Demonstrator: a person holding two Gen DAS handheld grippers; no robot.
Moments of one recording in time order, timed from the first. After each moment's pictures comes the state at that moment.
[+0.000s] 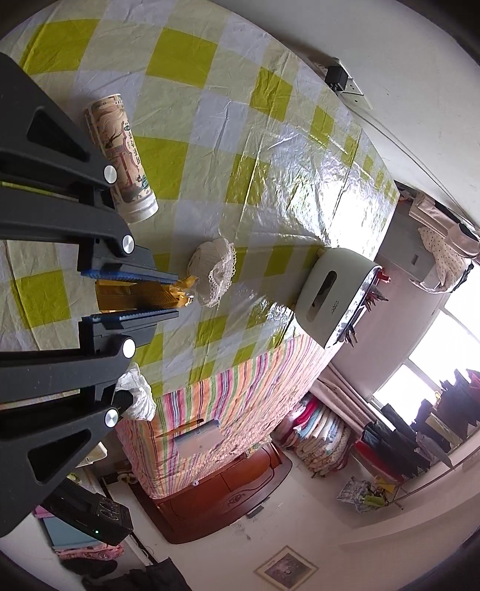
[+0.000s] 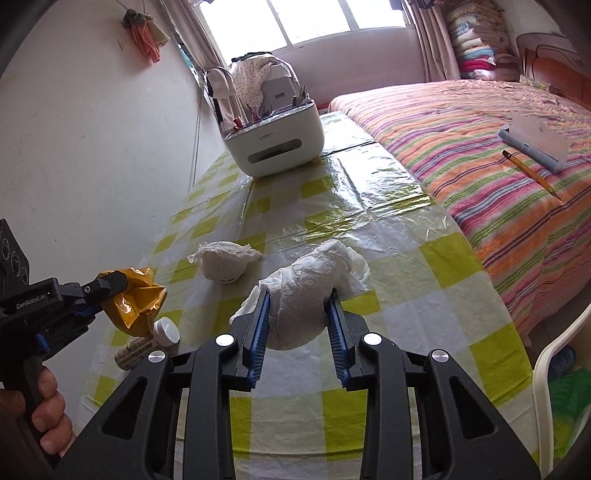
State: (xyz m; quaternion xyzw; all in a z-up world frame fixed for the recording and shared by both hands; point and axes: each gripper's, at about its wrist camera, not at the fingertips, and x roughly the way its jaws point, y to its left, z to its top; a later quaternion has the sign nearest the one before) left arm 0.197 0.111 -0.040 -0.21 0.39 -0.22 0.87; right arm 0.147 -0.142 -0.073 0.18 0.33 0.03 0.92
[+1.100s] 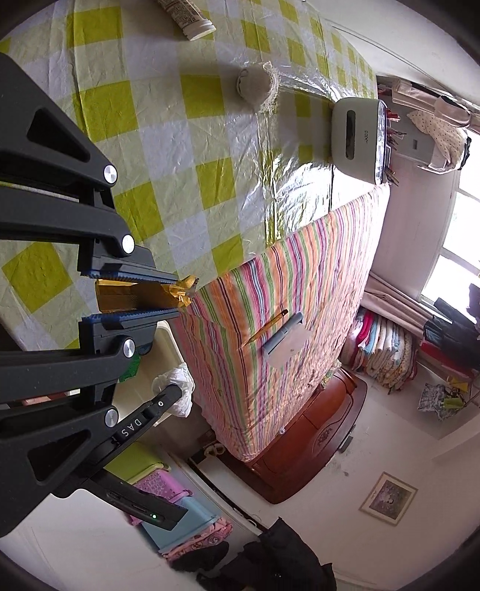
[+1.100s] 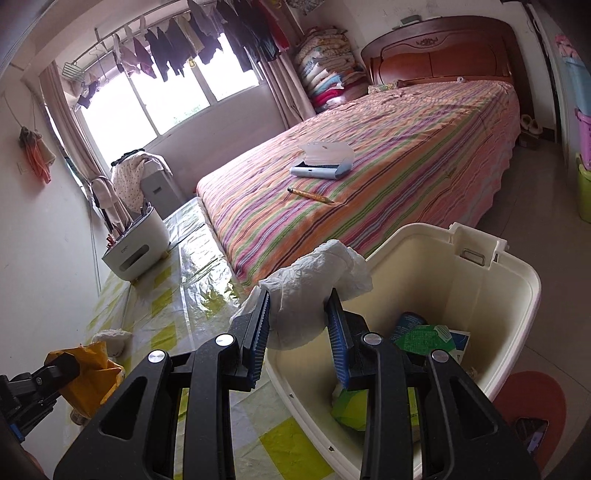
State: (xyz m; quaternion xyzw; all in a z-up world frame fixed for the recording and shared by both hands) left arm 0.093 -0.057 -0.020 -0.08 0.39 -0.36 0.84; right arm 0.001 -0.296 -0.081 0.29 0.22 -0.22 0.90
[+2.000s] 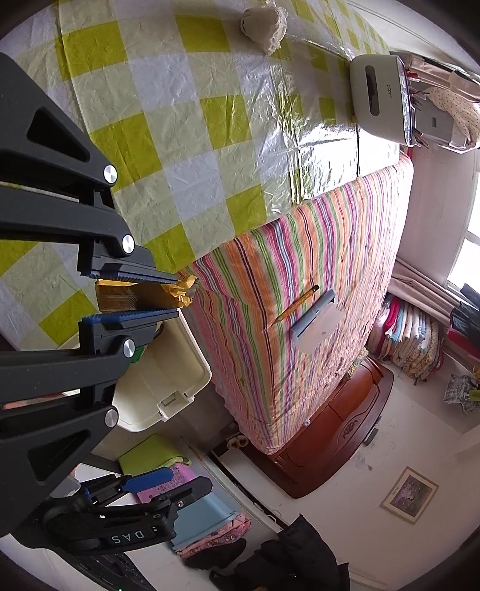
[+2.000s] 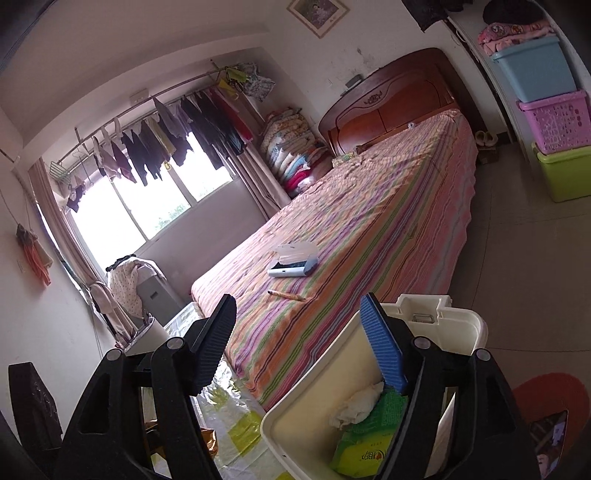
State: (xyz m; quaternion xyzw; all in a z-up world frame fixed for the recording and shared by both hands) left arm 0.108 -0.127 -0.048 -0.06 0.43 -0.39 0.81; right arm -0.069 -0.314 -0.055 0.34 0.03 -0.29 0.89
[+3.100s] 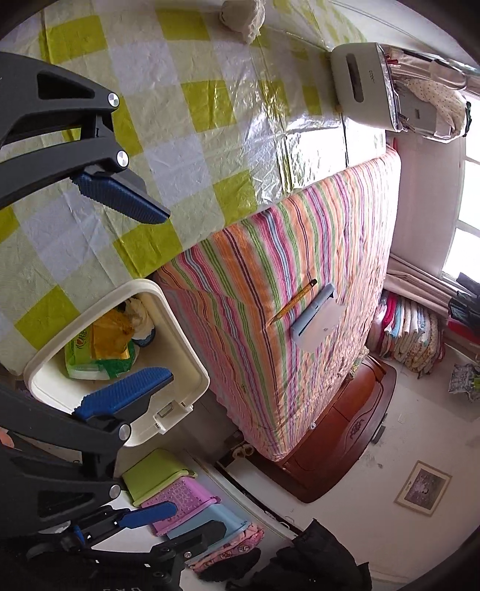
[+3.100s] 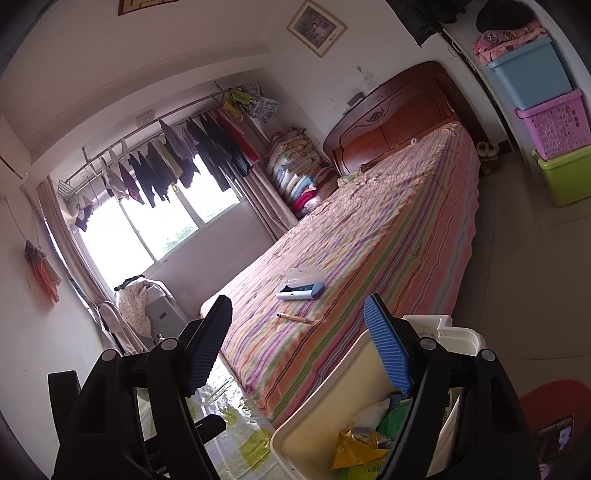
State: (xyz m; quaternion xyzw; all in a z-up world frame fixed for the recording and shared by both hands) left arm 0.105 -0.142 -0.052 -0.03 0.40 -0.38 0.83; right arm -0.078 -0.316 -0.049 0.33 -0.01 -0.29 0.90
